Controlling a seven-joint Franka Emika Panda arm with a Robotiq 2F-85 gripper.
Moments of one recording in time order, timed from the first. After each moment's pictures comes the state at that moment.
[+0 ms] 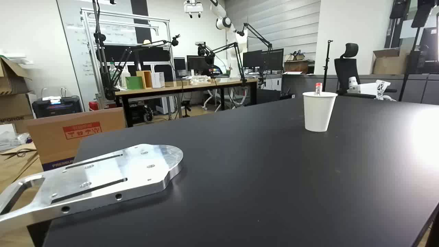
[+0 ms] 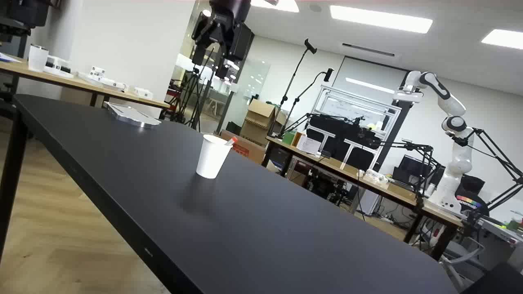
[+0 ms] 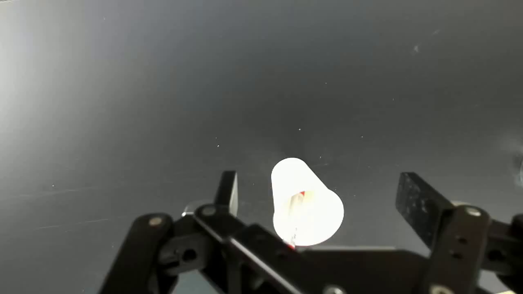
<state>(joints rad) -0.01 -0.27 -0.07 -2.50 0.15 2.34 -0.04</state>
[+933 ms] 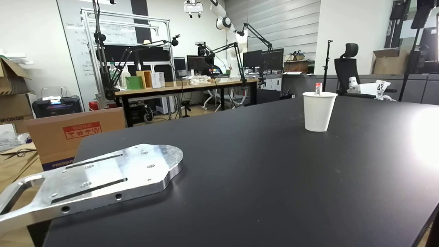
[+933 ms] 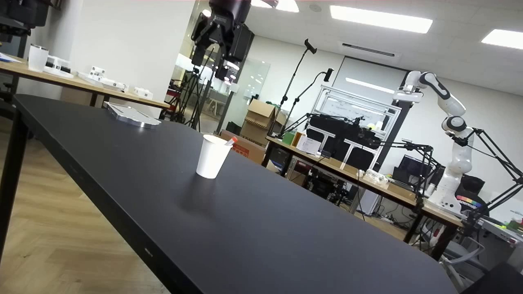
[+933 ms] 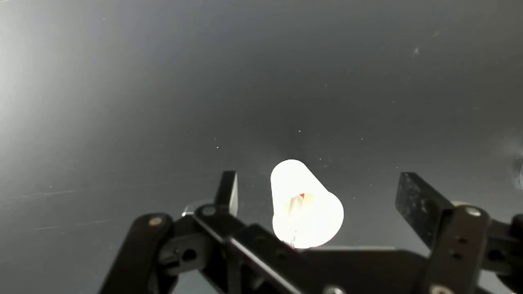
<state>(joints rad) -0.01 -0.27 -0.07 -2.50 0.16 2.34 -0.05</state>
